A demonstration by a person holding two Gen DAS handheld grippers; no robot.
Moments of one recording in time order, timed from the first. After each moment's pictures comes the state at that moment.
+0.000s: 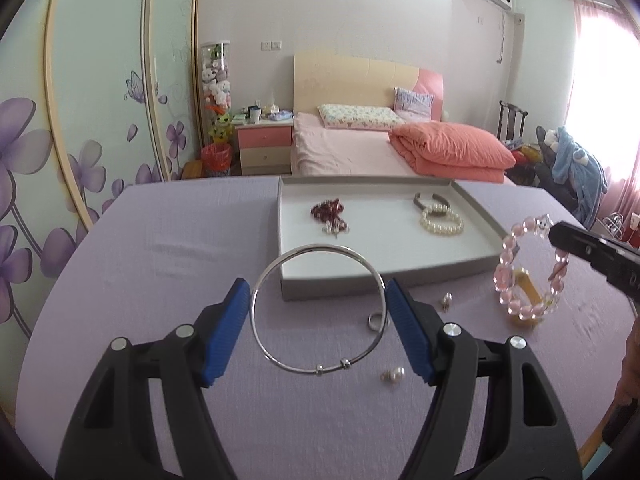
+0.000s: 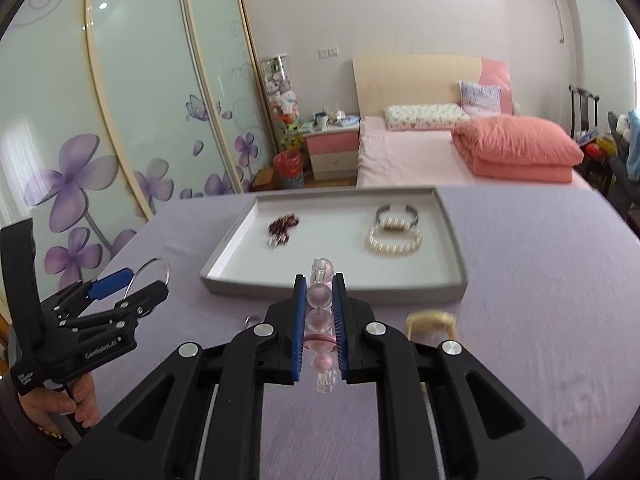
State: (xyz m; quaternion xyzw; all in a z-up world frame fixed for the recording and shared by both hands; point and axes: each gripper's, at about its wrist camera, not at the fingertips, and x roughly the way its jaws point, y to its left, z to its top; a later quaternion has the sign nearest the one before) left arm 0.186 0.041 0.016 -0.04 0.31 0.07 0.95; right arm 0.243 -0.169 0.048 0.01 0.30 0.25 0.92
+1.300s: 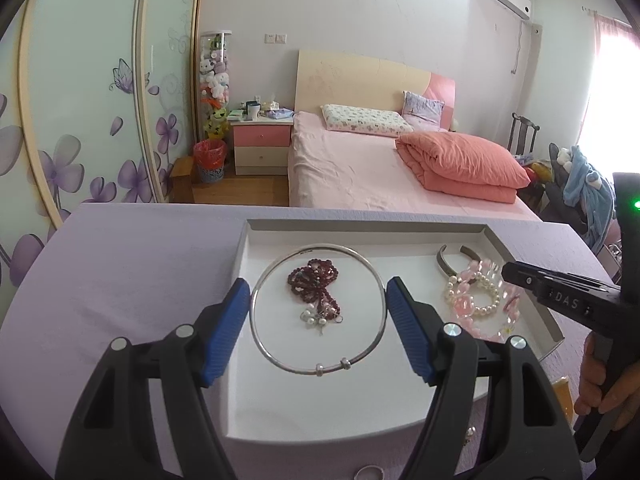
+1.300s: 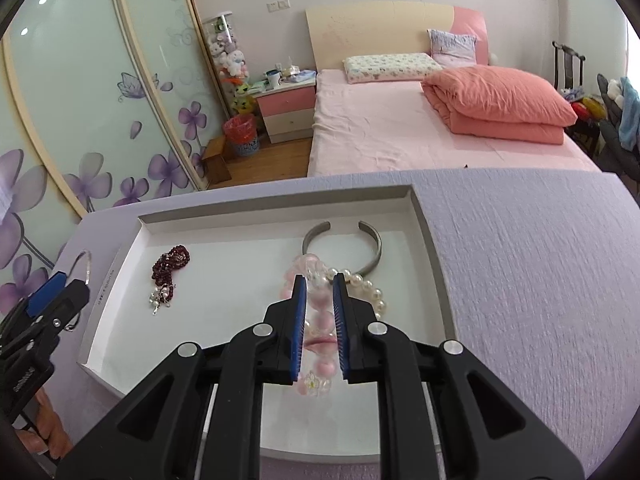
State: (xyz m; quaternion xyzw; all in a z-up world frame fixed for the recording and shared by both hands) left arm 0.344 0.054 -0.007 -0.07 0.32 0.07 0.94; right arm 0.417 -0.153 -0.014 0.02 0.41 0.19 0.89
